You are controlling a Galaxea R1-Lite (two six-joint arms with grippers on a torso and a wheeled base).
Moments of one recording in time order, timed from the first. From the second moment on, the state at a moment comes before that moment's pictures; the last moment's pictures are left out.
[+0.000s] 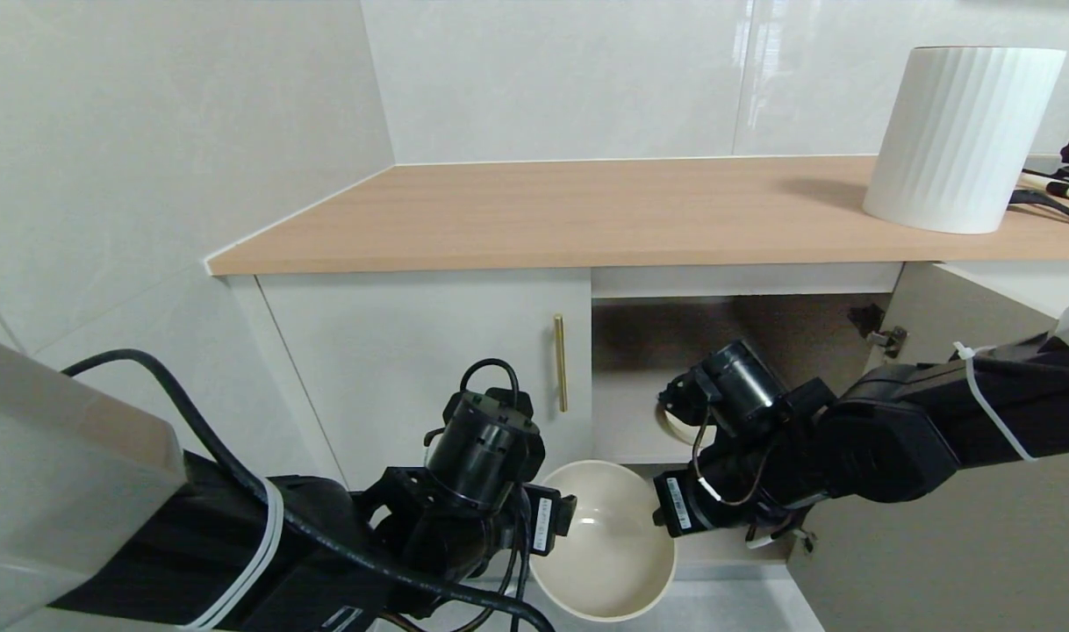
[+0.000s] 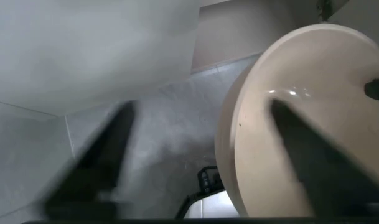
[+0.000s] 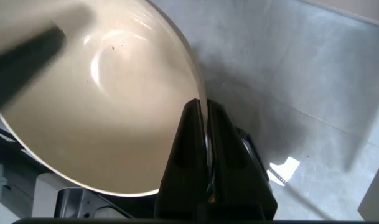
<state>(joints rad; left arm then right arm) -0.76 1.93 -0.80 -0.40 0.31 -0.37 0.66 1.98 -1.13 0.12 0.13 0.39</state>
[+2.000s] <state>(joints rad) -0.76 1.93 -0.80 -0.39 0.31 -0.37 0.29 2.32 -1.22 -0.55 -0.24 0.39</state>
